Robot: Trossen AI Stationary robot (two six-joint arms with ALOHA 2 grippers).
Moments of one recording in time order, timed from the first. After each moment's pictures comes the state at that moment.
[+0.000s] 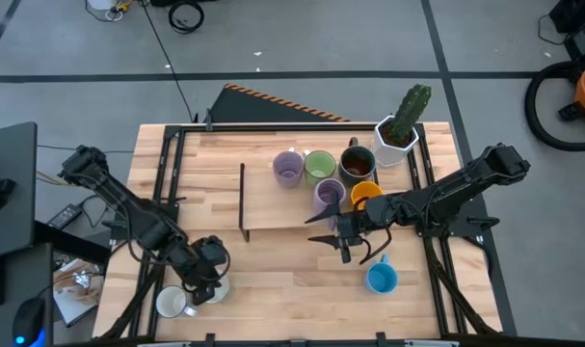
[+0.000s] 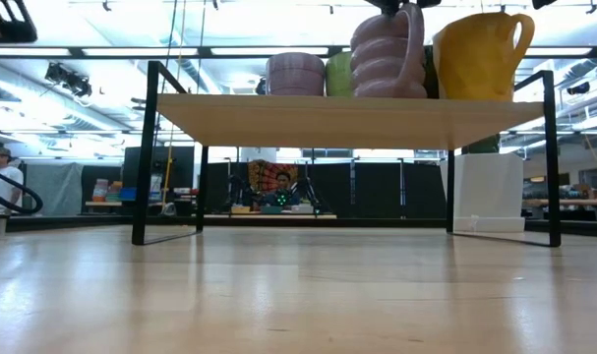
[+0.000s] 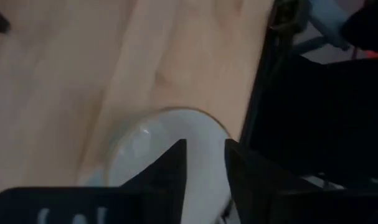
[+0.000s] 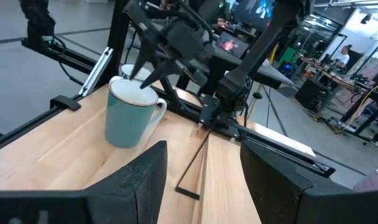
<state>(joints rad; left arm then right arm) -0.71 1.25 0.96 -0.67 -0.05 -1.08 0.31 1.34 0.75 0.45 0.19 -0.35</state>
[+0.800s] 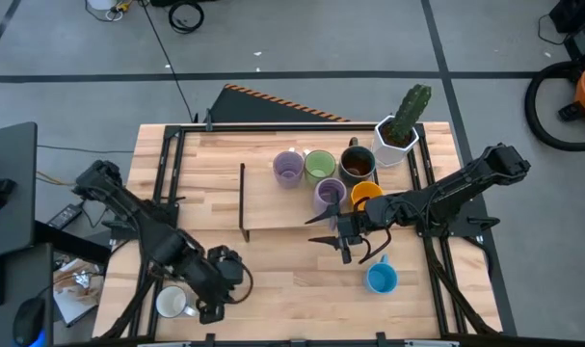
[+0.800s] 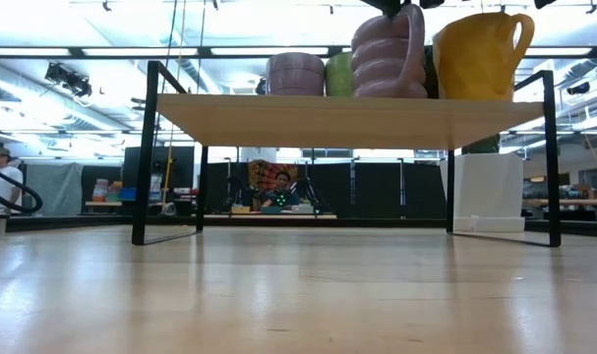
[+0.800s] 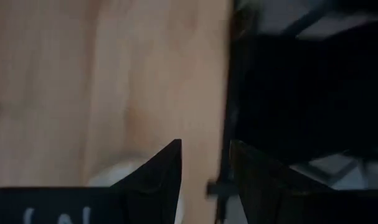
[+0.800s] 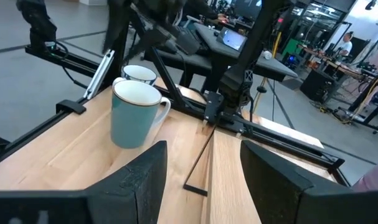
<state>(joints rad) -0.69 1.50 1.39 -0.88 -0.04 -0.83 0.31 1.34 0.75 0.43 0.19 -0.29</state>
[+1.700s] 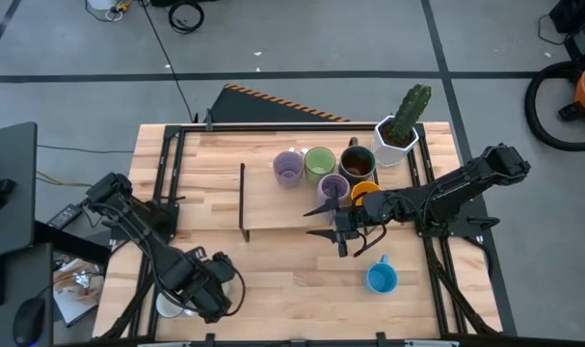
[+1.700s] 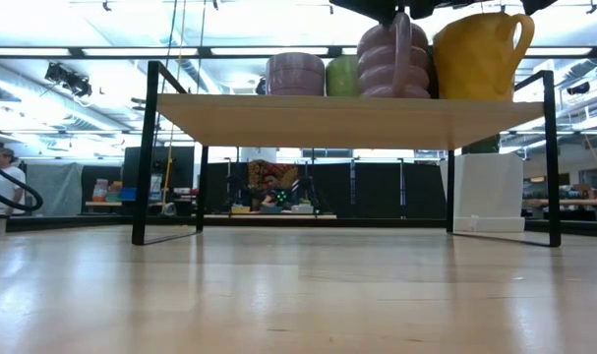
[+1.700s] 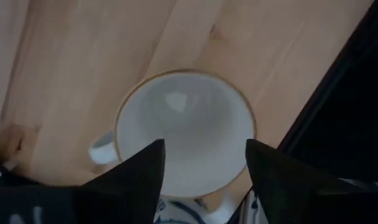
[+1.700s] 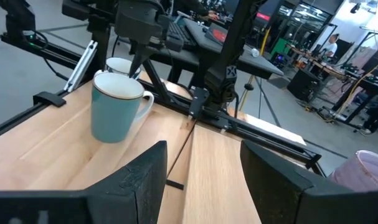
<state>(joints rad) -0.76 1.67 1.48 -1.24 -0.05 -1.22 0.26 1.34 0.75 0.44 0.19 -0.34</state>
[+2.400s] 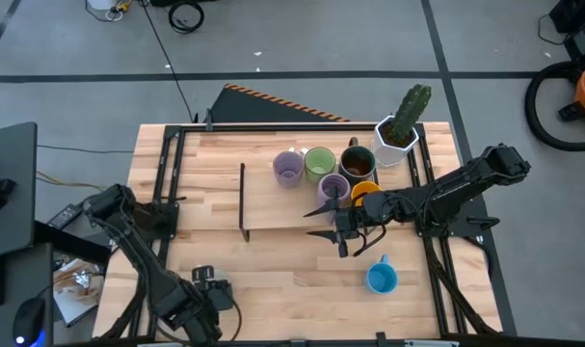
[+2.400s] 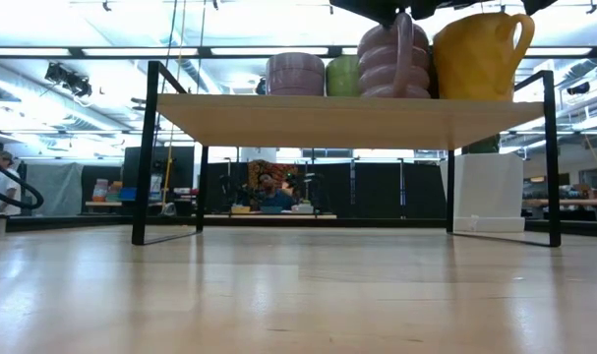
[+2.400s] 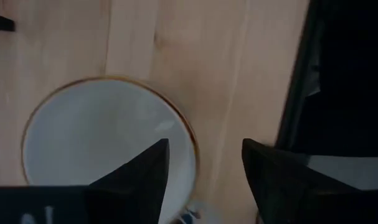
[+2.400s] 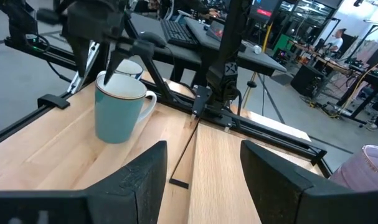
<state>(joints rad) -0.90 1.76 1.48 -1.11 -0.16 -1.04 0.26 1.34 0.75 0.43 0.19 -0.31</state>
